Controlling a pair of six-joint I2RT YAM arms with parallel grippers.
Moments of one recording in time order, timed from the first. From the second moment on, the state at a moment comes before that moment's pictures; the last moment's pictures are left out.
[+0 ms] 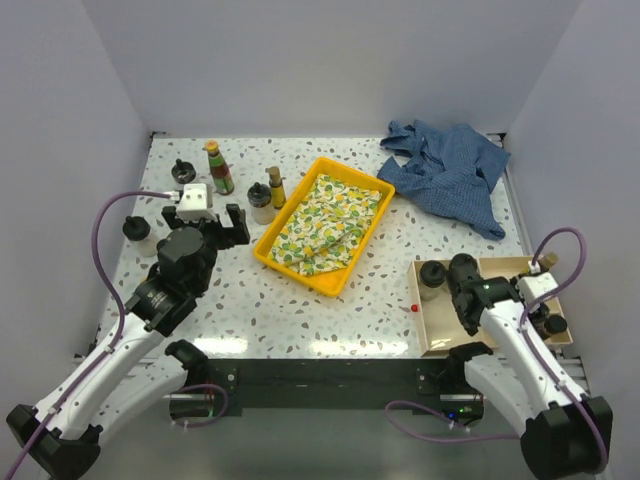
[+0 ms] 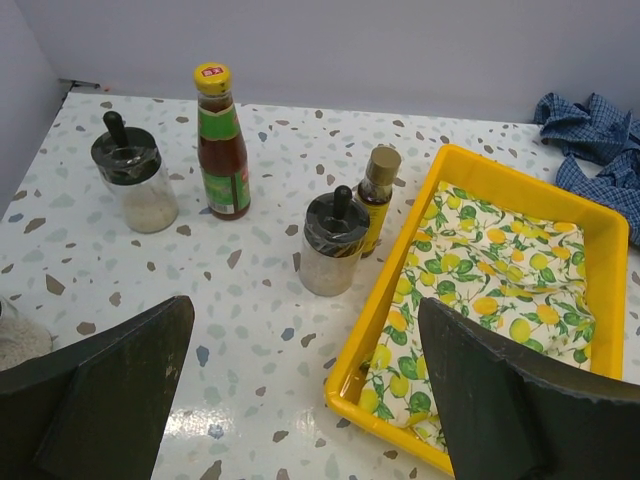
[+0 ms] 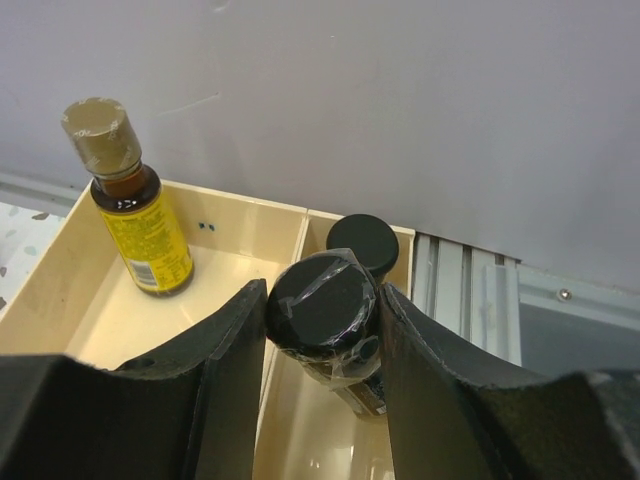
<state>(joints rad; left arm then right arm) -0.58 0.70 0.74 -0.18 -0.55 -0.20 0.21 0.82 0.55 -1.35 1.46 1.55</state>
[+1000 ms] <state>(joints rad) -0.58 0.71 0.74 -0.18 -0.57 -0.20 0.19 1.00 0.51 -1.39 1.44 1.92</state>
